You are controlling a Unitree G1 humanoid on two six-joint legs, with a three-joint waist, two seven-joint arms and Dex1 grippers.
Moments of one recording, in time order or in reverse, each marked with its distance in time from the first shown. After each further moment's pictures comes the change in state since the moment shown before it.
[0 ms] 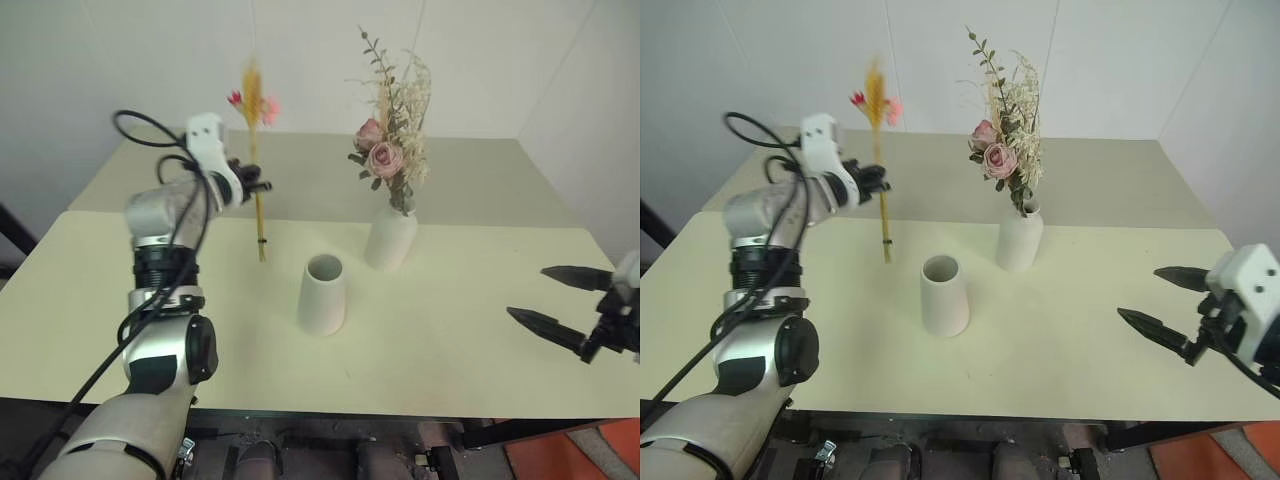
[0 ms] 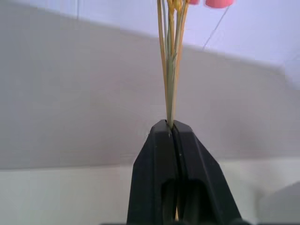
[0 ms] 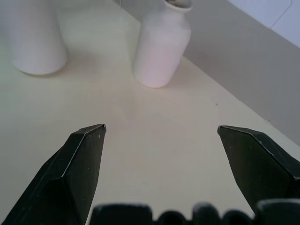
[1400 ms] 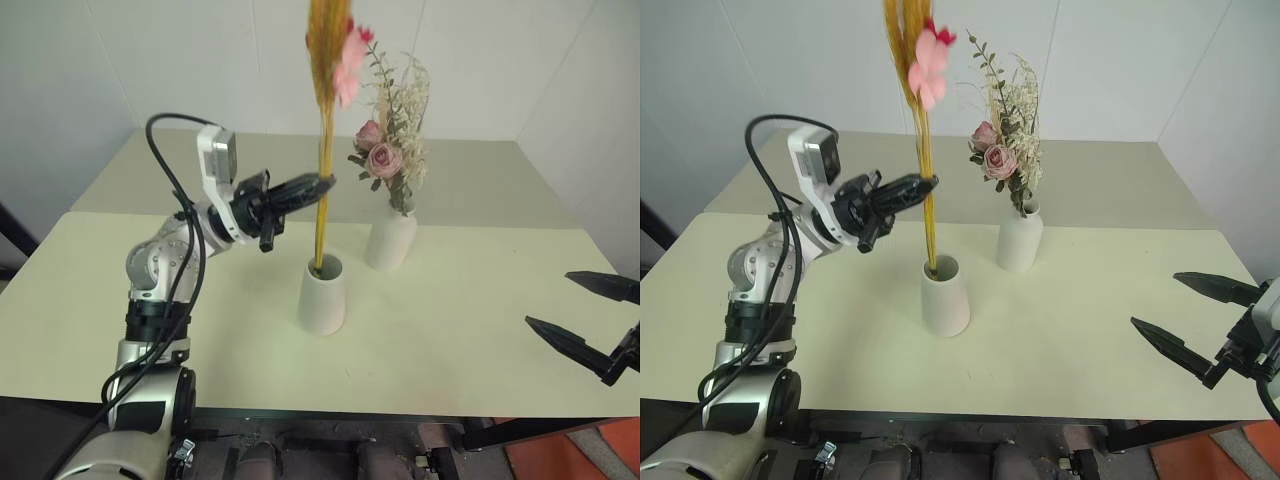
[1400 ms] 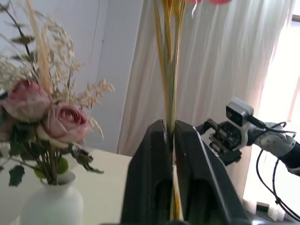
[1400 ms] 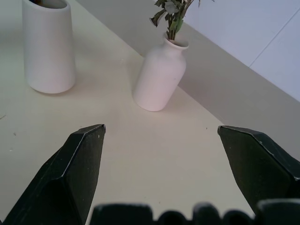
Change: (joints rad) left arm 0.324 0.039 -0.276 -0.269 -0.421 -0.285 -0.930; right arm 0.123 0.131 -0.083 -0.074 0.026 -0.198 -0.015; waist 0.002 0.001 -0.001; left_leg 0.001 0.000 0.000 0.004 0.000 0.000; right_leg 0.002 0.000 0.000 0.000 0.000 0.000
